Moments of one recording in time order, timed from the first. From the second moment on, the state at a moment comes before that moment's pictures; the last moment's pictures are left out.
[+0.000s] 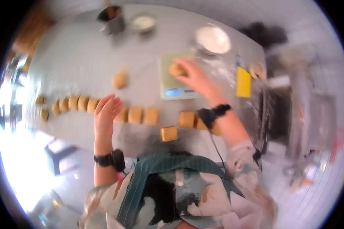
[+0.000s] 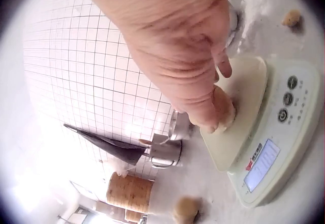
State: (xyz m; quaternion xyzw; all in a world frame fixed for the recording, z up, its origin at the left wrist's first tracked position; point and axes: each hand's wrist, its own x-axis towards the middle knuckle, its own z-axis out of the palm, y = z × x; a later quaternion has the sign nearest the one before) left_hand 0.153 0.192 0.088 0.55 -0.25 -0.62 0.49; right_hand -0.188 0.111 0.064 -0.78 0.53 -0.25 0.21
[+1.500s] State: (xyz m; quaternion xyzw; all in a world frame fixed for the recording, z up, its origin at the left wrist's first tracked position) left_hand 0.098 0.319 0.117 0.59 -0.43 -0.54 0.40; right_hand -0.382 0.323 0.046 -0.52 0.77 -0.28 0.23
